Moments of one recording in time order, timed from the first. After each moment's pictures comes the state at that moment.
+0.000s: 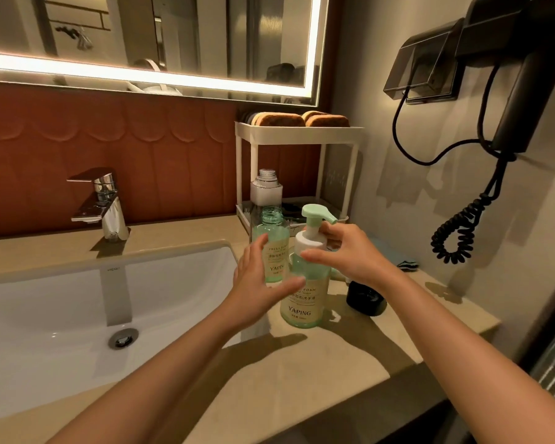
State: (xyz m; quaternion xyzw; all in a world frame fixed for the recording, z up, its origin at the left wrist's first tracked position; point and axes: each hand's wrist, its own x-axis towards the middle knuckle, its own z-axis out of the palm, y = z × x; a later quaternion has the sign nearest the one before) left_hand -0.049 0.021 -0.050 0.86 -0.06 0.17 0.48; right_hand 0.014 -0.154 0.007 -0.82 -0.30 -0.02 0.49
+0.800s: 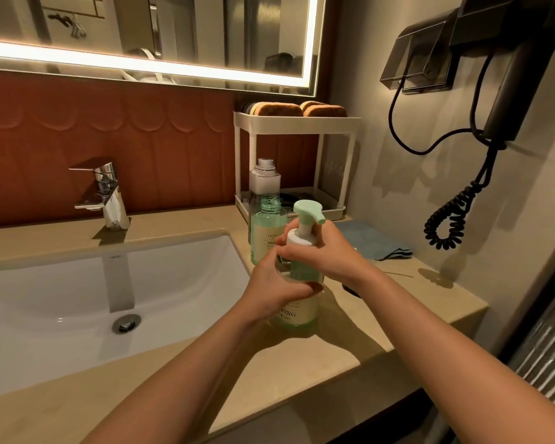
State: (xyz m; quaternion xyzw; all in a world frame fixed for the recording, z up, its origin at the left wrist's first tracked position) left_hand -0.053 -0.006 -0.064 0.80 -0.08 0.12 0.58; right_hand -0.030 -0.130 0.006 -0.79 -0.28 0.05 0.55
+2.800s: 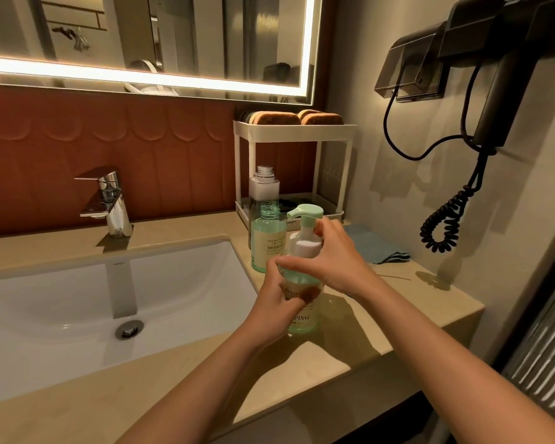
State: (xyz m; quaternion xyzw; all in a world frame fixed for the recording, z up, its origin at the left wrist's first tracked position) left_hand -0.079 -0.019 -0.068 0.77 -0.12 0.12 0.62; right_hand -0.040 -0.137 0.005 -0.88 -0.23 -0.10 0.41
